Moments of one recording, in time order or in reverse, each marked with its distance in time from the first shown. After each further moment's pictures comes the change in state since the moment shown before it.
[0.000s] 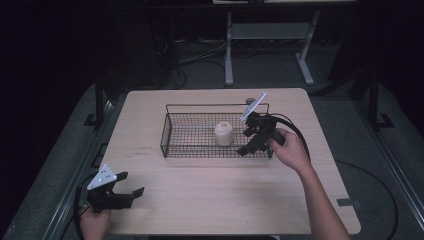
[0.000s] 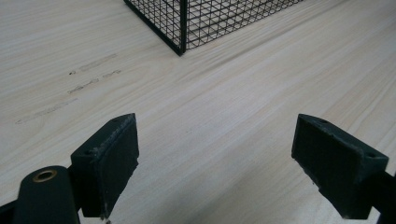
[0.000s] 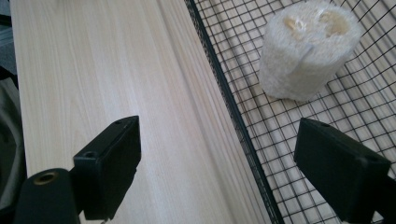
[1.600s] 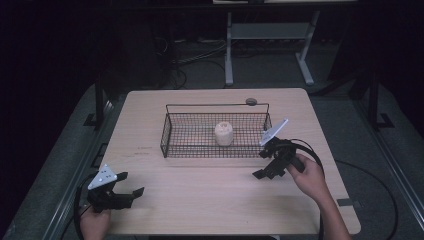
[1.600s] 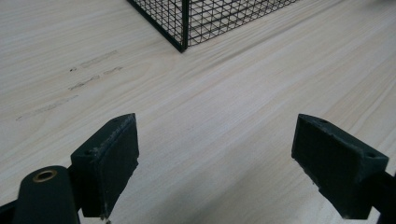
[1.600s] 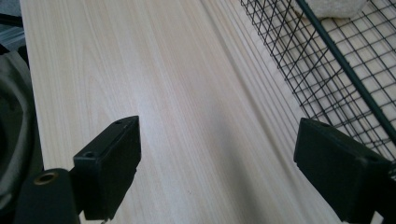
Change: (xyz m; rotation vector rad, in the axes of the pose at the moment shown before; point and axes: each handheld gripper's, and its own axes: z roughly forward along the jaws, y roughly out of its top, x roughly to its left) left arm 0.001 -0.001 0.001 0.005 0.004 0.000; right arm 0.029 -0.076 0.002 -0.022 -0.008 0.043
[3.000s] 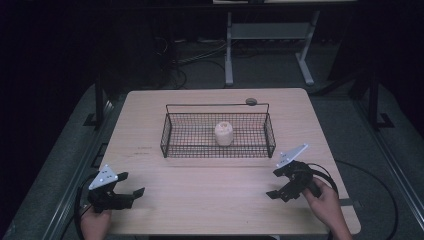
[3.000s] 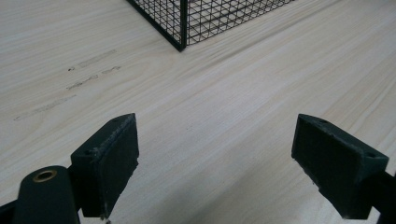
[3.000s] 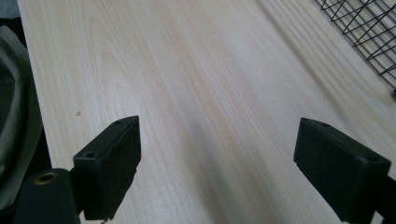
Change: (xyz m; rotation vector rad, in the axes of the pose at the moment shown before) left arm -0.001 0.000 0.001 0.006 0.002 0.001; right arm 0.026 -0.069 0.004 -0.037 -0.042 0.052
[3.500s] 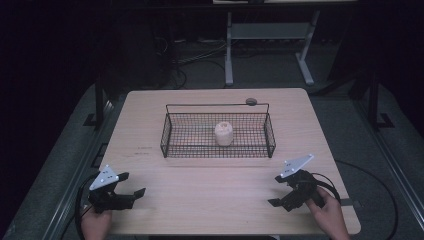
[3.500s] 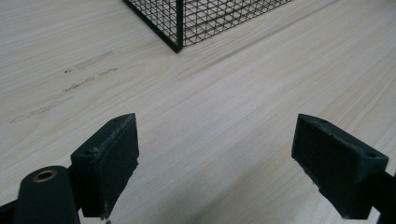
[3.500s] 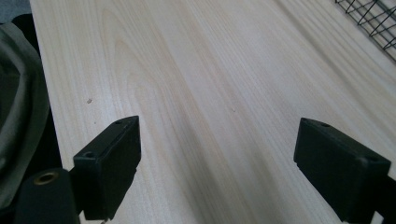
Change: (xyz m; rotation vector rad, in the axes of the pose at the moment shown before) left arm -0.002 0.001 0.001 0.002 -0.003 0.007; right arm 0.017 -0.020 0.000 -0.054 -0.023 -0.021
